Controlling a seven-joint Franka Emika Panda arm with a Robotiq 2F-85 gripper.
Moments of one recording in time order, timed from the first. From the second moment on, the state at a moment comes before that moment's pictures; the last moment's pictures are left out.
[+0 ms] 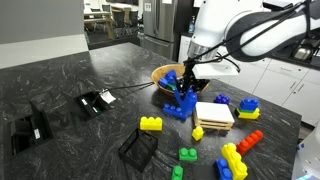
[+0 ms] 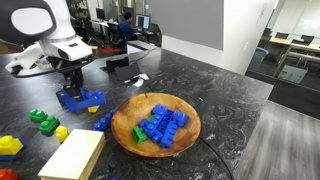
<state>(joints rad) 0.16 -0.13 0.14 -2.18 0.04 2.17 0.97</state>
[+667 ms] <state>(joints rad) 0.11 -0.43 0.13 -2.46 0.05 2.05 0.85</state>
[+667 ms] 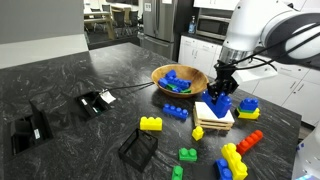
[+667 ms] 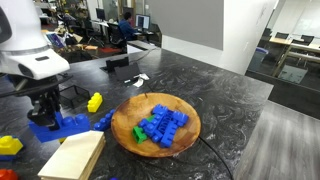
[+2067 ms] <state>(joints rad) 0.09 -0.47 0.00 -2.60 0.15 2.15 0.12</state>
